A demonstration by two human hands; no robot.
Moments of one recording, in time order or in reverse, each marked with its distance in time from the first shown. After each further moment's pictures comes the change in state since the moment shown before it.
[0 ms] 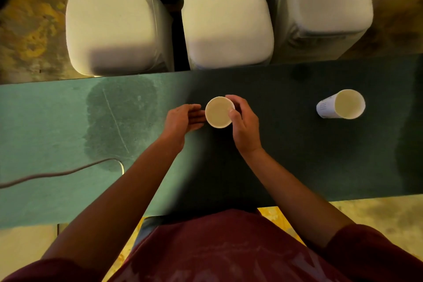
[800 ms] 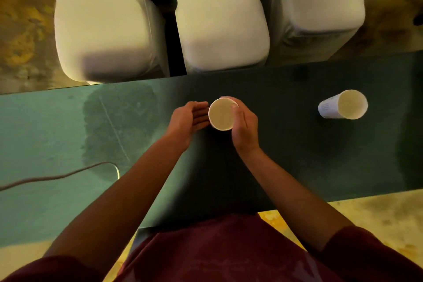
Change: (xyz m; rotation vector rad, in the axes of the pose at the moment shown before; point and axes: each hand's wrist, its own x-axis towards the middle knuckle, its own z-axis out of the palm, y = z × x) left_hand 0.012 0.015 0.007 -0.010 -0.110 -0.032; right_hand 0.009 -0.007 0.020 0.148 0.118 0.082
